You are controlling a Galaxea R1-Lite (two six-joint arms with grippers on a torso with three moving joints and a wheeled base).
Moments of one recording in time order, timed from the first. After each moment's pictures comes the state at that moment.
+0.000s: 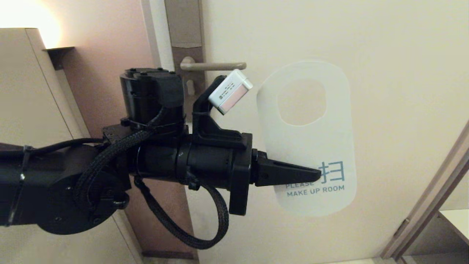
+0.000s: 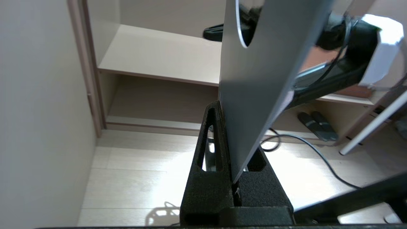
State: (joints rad) left arm -0.79 1.71 -1.06 -0.56 -0.92 -0.18; right arm 0.11 0.62 -0.50 0.03 0.27 -0.03
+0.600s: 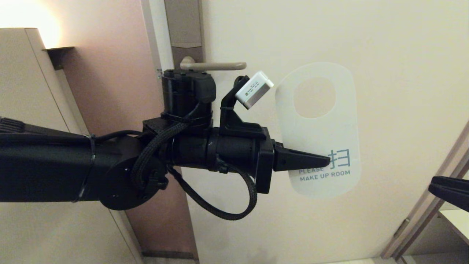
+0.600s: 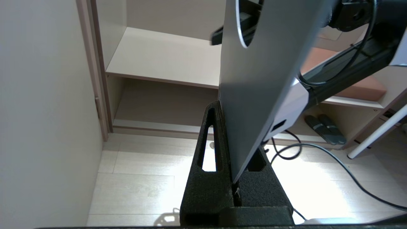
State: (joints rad) left arm -0.79 1.85 -1.20 -0.56 -0.92 -0.18; right arm 0.12 0.88 -0.64 0.03 0.51 -0.02
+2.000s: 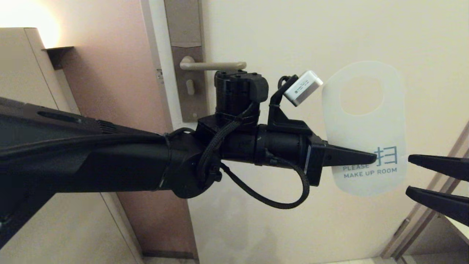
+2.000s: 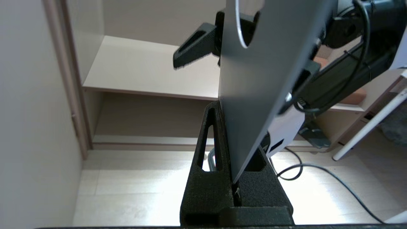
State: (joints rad) left arm -0.88 2.04 -1.46 -0.56 -0.93 -0.26; right arm 0.11 0.98 -0.63 -0.13 0.68 -0.01
